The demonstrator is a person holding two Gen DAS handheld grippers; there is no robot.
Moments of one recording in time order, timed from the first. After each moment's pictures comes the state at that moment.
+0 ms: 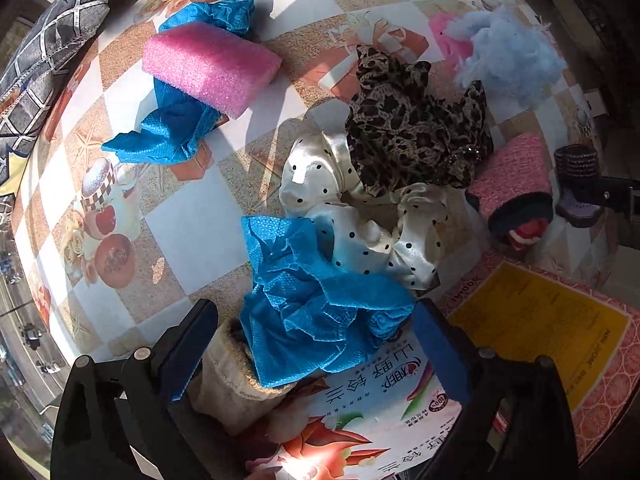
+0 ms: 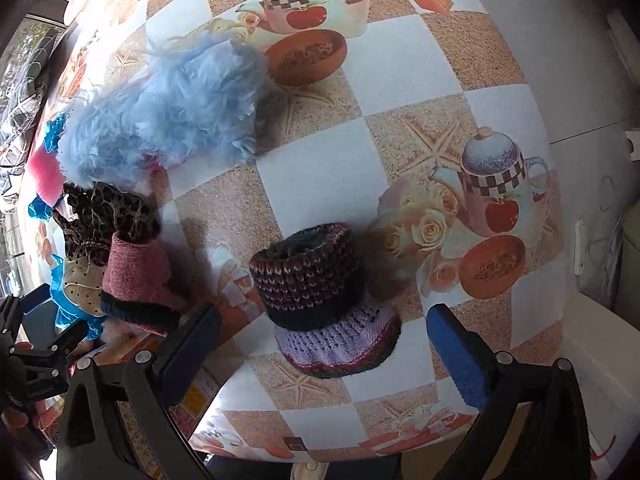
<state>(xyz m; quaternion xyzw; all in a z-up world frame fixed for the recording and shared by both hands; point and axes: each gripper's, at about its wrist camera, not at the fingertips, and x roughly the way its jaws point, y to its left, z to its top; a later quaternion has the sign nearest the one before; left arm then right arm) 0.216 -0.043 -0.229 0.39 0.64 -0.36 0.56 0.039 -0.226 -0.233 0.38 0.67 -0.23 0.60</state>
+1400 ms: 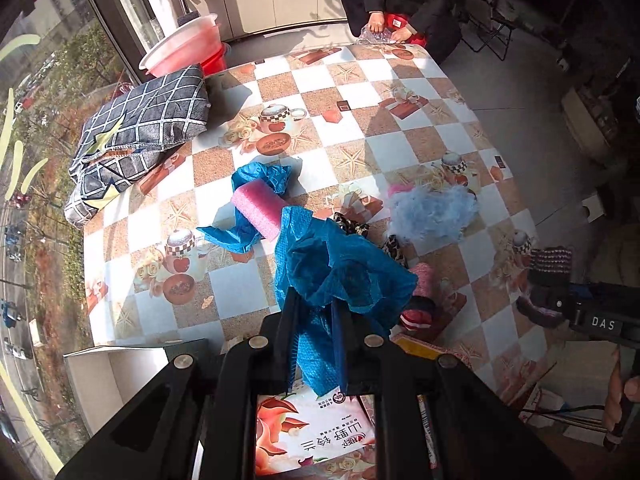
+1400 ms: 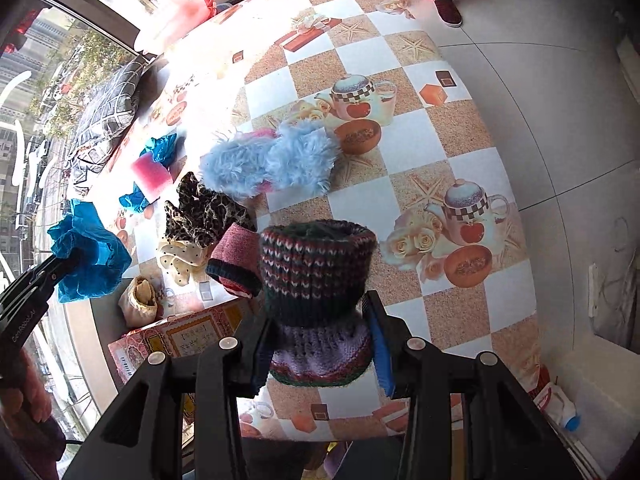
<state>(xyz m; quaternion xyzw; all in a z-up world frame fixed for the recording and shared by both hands) 0.194 -0.037 -0.061 0.26 0.54 -0.35 0.72 0.008 -0.209 -0.125 0.36 0.58 -0.21 0.70</state>
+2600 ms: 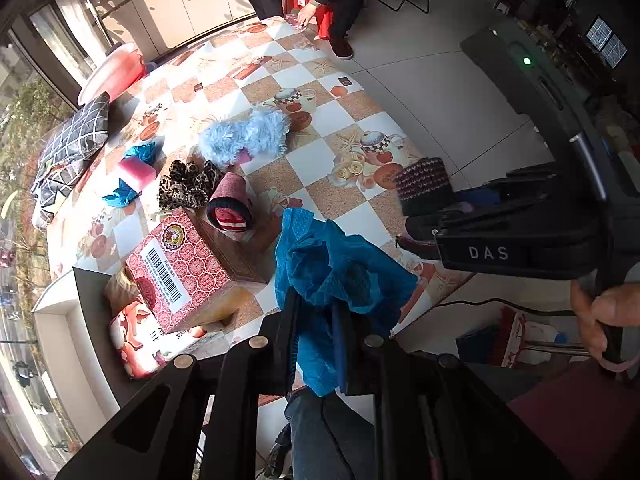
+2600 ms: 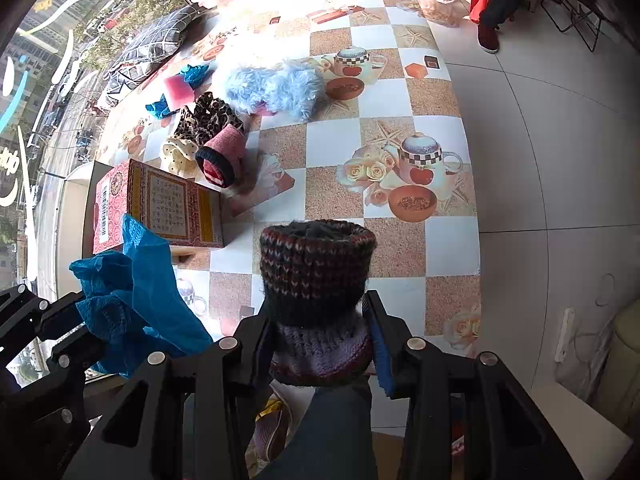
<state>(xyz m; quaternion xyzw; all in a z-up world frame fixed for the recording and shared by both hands) -0.034 -0.049 -0.040 0.32 0.53 -0.41 0.67 -0.096 -0.183 -0.108 0.27 0.61 -0.13 0.73</state>
